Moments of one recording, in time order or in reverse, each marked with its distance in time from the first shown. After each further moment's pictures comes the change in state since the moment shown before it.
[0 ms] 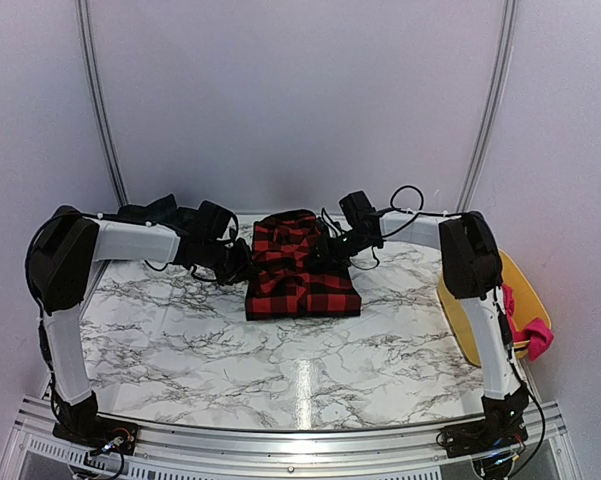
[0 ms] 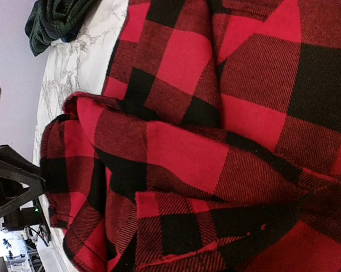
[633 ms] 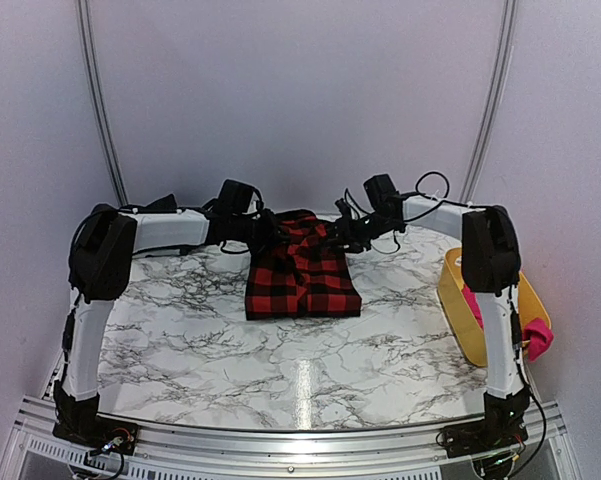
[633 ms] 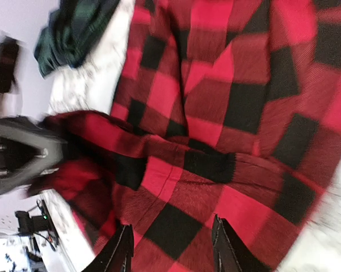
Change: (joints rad) left arm 0.004 0.279 0.441 0.069 0.115 -0.074; right arm -0.090 -0.059 0.008 -0.070 -0.013 -0.025
